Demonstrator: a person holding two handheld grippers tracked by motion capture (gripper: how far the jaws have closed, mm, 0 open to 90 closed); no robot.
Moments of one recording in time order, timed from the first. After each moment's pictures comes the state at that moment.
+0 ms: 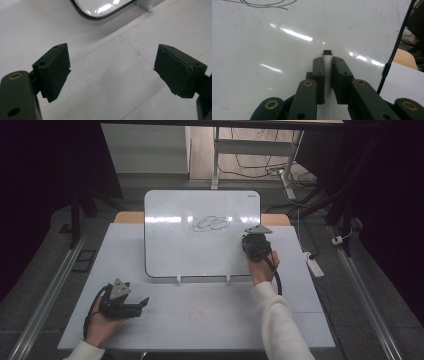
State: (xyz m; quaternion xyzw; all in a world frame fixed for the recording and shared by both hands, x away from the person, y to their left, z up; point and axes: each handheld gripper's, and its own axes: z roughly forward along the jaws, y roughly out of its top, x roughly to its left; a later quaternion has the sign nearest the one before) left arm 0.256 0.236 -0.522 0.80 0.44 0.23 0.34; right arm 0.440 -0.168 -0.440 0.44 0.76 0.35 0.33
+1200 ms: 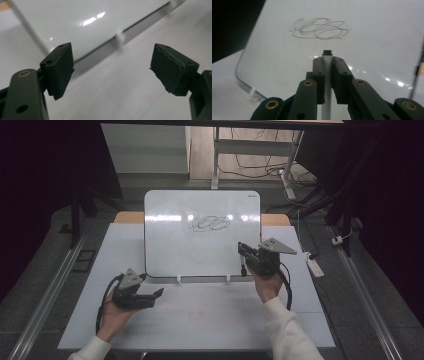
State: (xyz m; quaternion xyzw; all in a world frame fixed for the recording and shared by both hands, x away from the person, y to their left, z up) left arm 0.276 0.200 -0.490 0.79 0.41 0.20 0.41; right arm 0.374 -0.189 -0.426 0.37 0.72 0.54 0.23
